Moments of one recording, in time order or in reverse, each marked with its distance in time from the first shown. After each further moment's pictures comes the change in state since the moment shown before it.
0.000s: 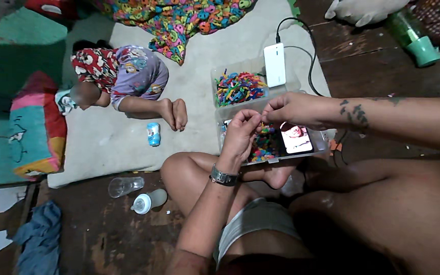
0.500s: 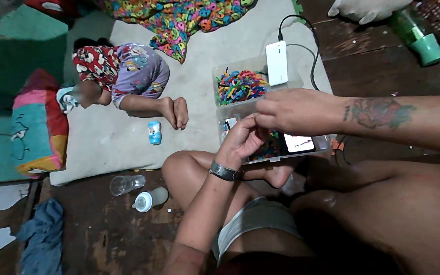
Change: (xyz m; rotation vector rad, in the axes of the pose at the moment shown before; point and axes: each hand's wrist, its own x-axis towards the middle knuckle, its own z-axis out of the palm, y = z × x) left_hand 0.005 0.012 -0.002 -0.367 -0.112 -0.346; right_hand -0.006 -0.001 -0.005 -1.280 0.075 -1.156
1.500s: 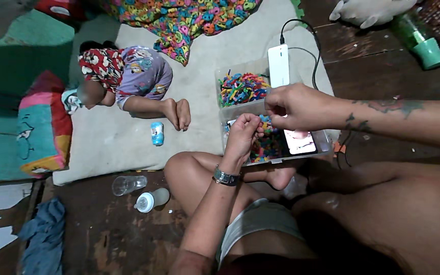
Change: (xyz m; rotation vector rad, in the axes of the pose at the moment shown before) left_hand 0.002 -0.015 -0.015 0.436 0.158 0.318; right_hand -0.001 0.006 0.006 0.500 0.069 0.505
